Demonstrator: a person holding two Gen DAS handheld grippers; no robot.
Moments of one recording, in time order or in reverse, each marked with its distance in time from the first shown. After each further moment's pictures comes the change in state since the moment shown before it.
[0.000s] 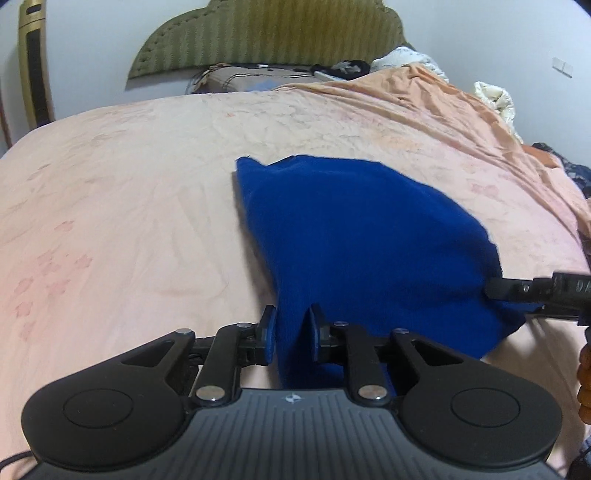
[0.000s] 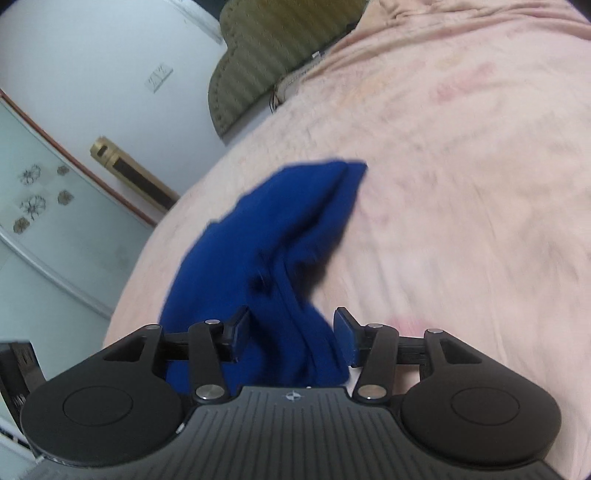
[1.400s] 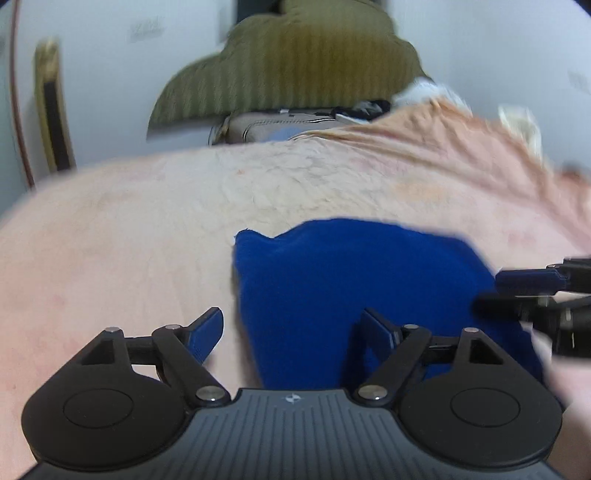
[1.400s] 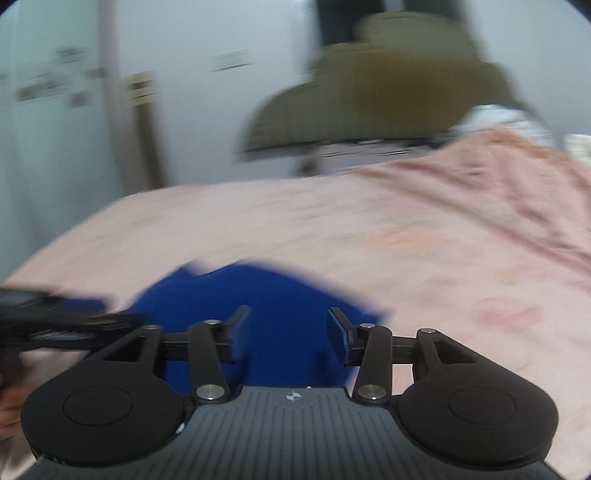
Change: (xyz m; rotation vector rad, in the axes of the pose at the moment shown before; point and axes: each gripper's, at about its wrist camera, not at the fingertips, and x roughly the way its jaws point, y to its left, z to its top) left arm 0.040 -0.045 0.037 0.101 -0.156 0.170; right arm 0.030 0.087 0.033 -0.610 -0.112 -0.127
